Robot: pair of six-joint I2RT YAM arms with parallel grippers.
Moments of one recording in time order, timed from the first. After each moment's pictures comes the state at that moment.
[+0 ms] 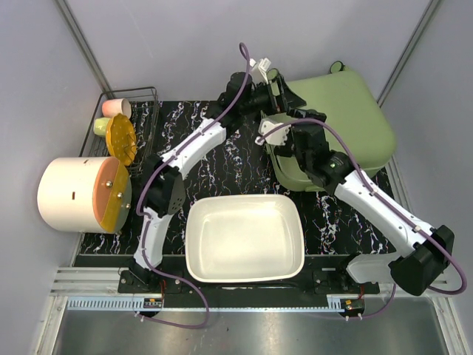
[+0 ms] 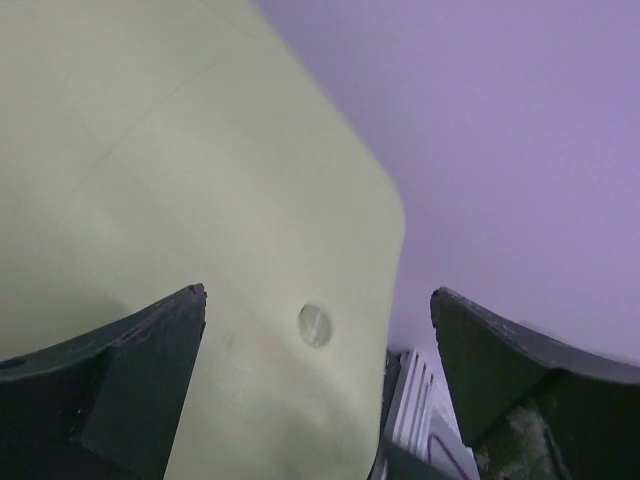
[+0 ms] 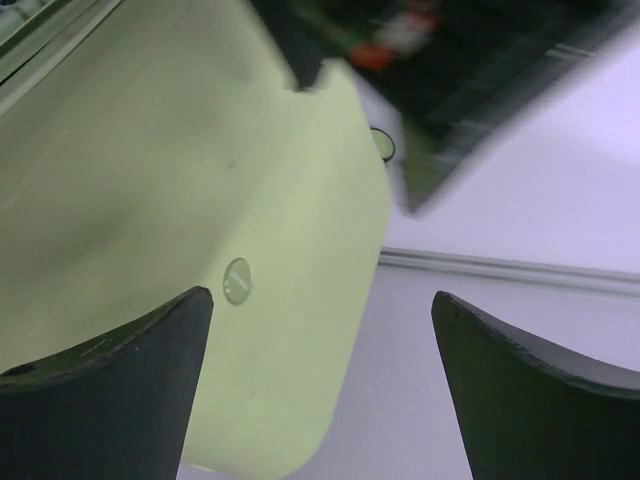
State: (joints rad) left arm -0.61 2.20 2.14 -0.01 0.52 -0.78; right arm 0.65 1.30 1.24 -0.34 0.52 -1.09
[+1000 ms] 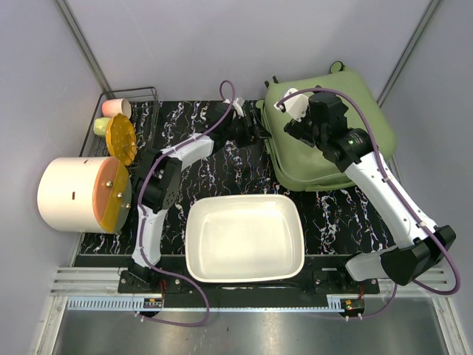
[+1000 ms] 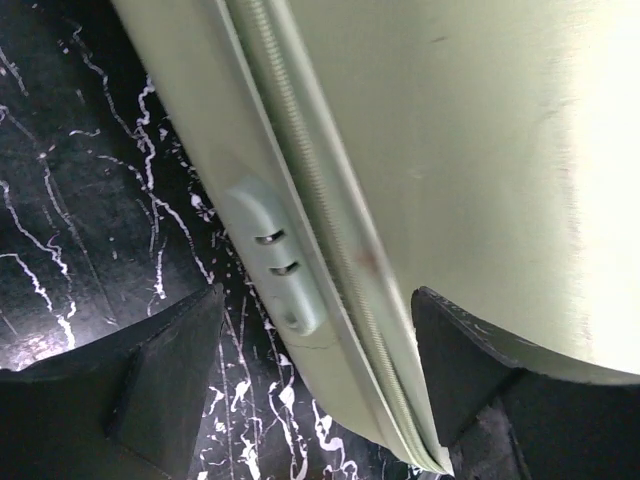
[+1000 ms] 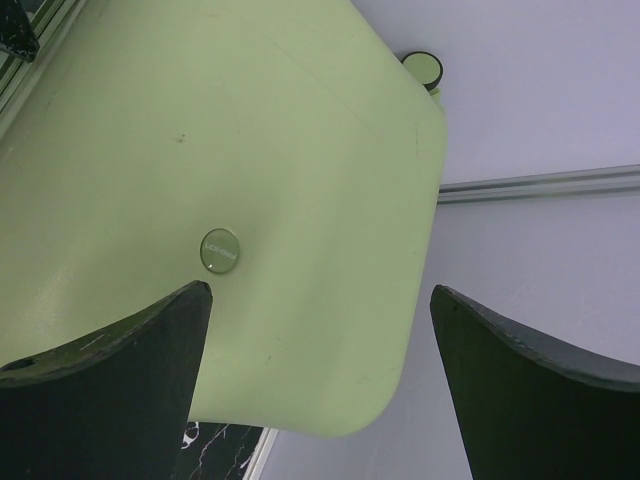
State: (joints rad) left arm -0.48 2.16 1.65 0.04 0.46 -0.79; right arm 0.50 1.38 1.55 -0.63 0.42 -0.74
